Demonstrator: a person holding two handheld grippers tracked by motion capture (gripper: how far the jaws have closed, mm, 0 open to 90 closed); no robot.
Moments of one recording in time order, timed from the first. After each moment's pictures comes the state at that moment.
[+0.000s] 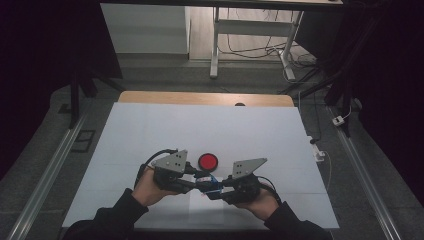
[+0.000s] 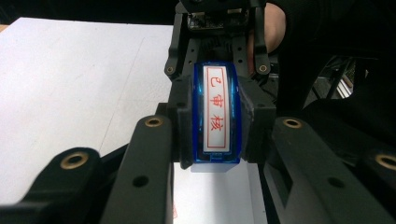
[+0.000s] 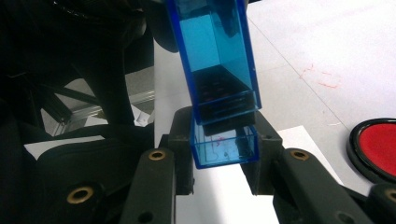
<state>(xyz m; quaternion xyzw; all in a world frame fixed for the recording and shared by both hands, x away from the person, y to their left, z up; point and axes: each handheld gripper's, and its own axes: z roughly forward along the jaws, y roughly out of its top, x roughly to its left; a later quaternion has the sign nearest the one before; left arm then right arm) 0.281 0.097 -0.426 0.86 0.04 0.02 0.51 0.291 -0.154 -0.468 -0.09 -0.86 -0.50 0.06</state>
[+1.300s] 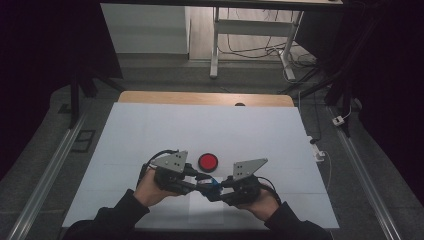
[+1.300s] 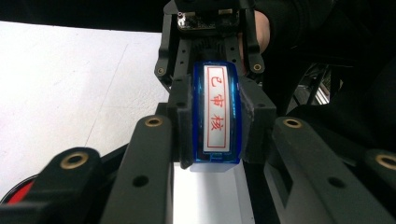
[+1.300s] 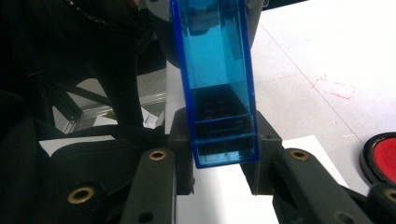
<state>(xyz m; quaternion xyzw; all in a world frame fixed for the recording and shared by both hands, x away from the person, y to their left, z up) 0.285 0.097 -0.434 0.84 0.03 -0.02 0.53 0.290 -0.155 -0.466 -0.07 -0.85 -0.51 0.07</state>
